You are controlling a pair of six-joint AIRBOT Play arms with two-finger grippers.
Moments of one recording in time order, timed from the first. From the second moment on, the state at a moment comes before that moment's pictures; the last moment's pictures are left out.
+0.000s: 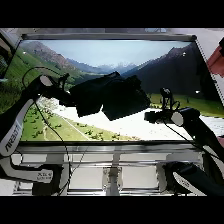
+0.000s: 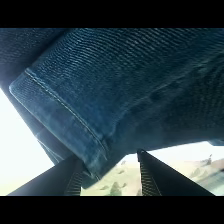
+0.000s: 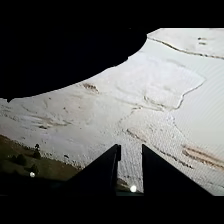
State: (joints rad) left arm -0.05 -1.54 1.19 1.04 -1.16 -1.36; right arm 0.31 -0.91 0.67 -1.49 0.91 1.89
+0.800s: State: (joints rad) left arm 0.43 -1.18 1.19 1.26 -1.12 -1.32; right arm 0.31 -0.91 0.81 -1.57 0.87 1.74
